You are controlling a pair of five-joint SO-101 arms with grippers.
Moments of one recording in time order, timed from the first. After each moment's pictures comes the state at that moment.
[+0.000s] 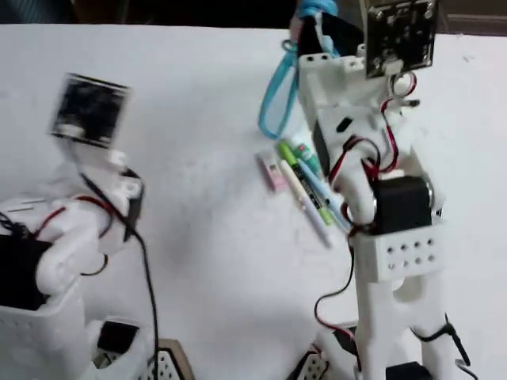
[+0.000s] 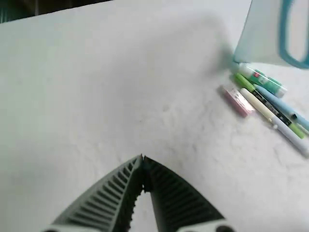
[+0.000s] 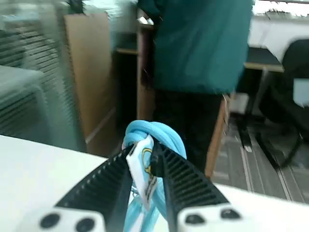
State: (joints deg) left arm 0.0 -42.9 -1.5 102.2 -2.6; right arm -14.7 -33.5 -0.2 43.2 4.2
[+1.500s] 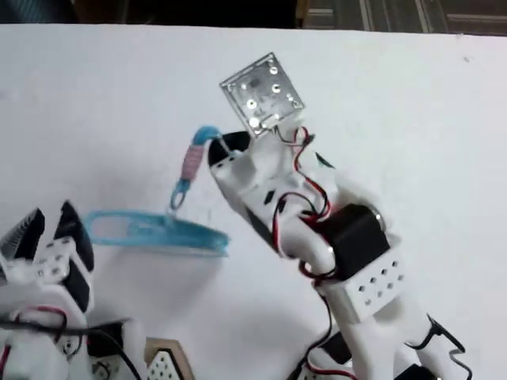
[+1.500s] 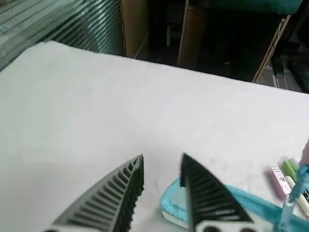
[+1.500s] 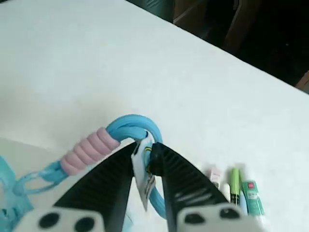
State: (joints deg) left arm -18.2 -67.2 6.6 100.1 4.7; right arm -35.7 -35.9 3.9 72.4 4.3
